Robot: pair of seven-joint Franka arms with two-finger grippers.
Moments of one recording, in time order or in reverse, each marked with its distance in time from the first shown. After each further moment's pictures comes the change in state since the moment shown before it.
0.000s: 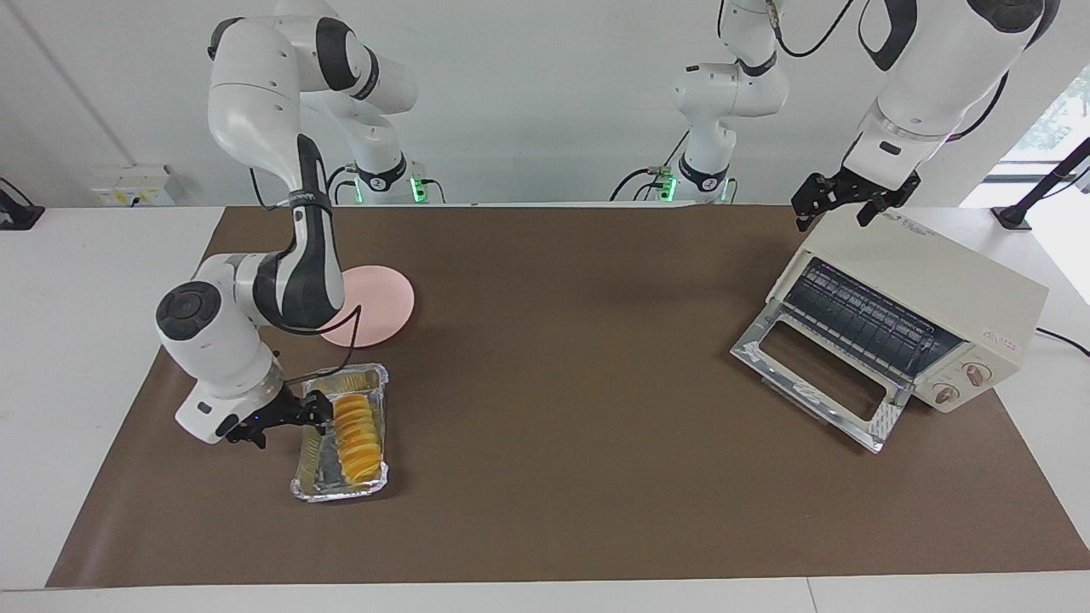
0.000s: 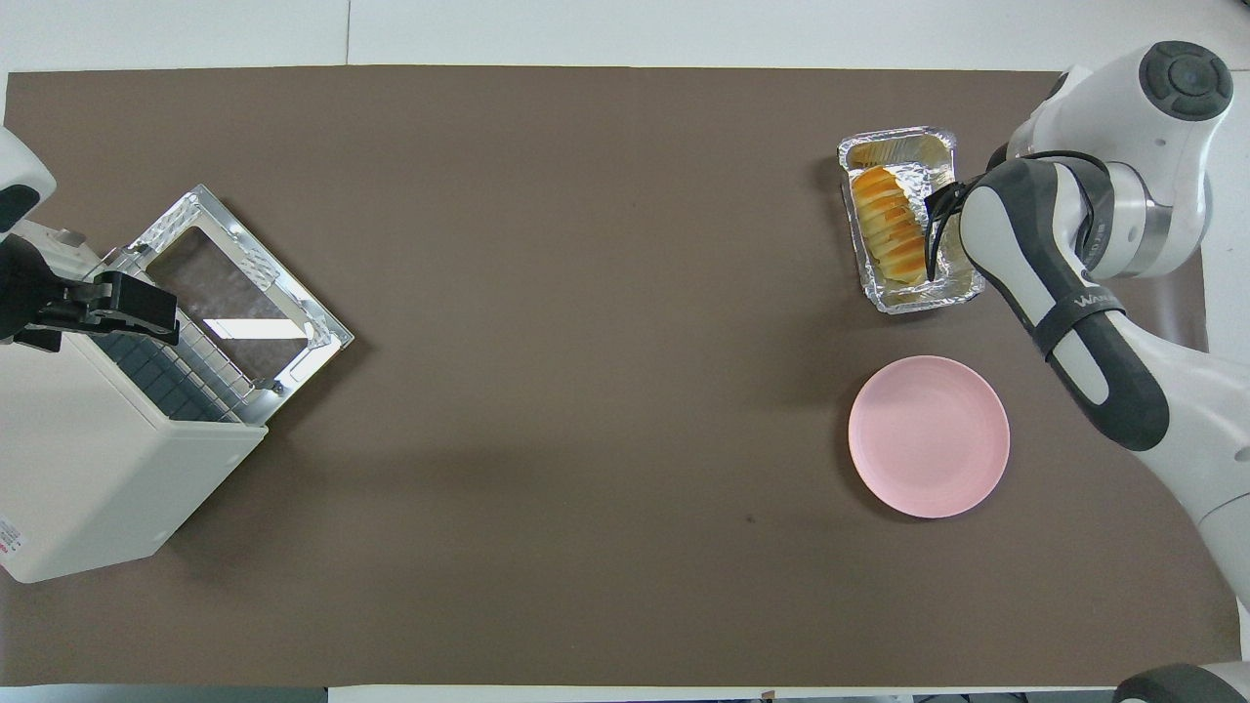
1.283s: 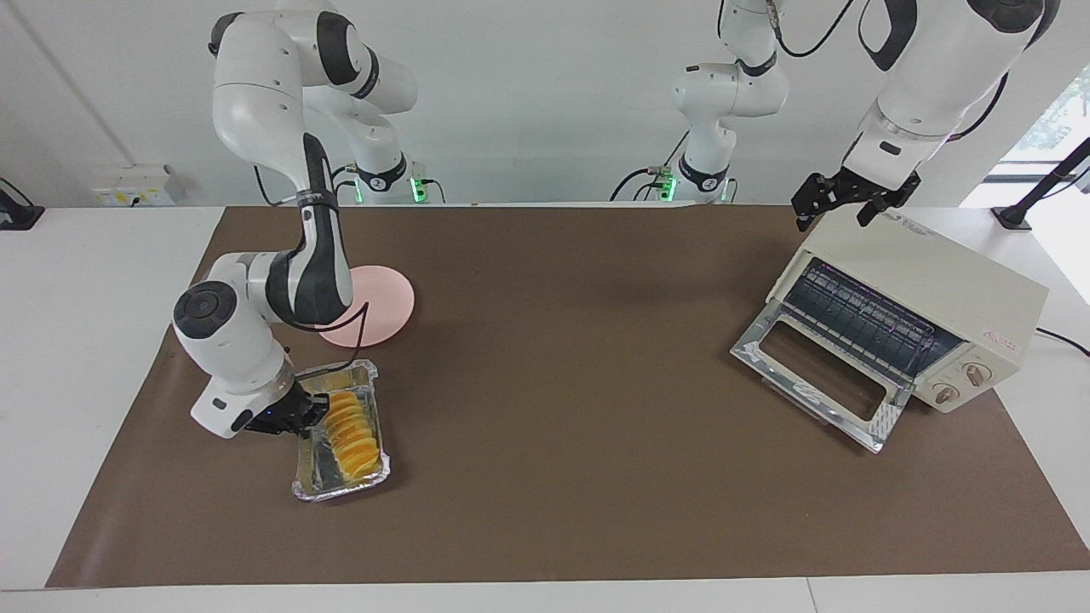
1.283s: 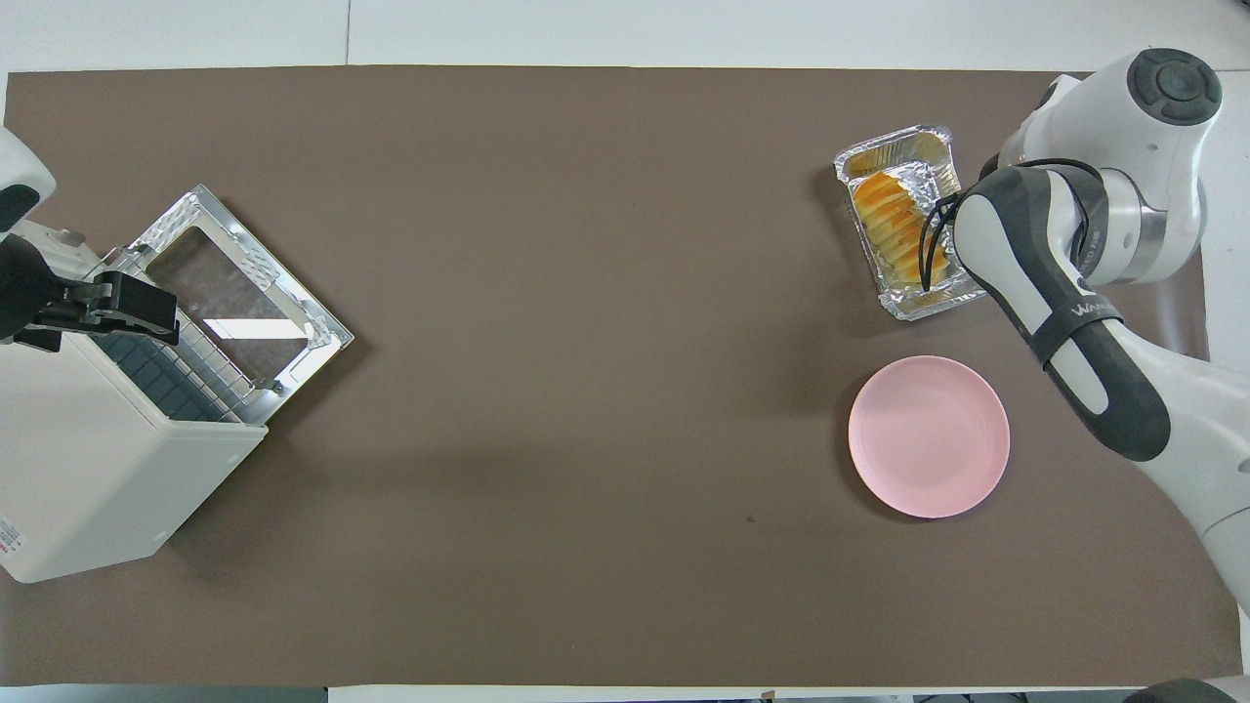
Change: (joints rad) left arm 0.000 0.000 0.000 0.000 0.000 0.000 0.000; right arm 0.007 -0.028 0.013 0.011 0.011 -0.091 0.011
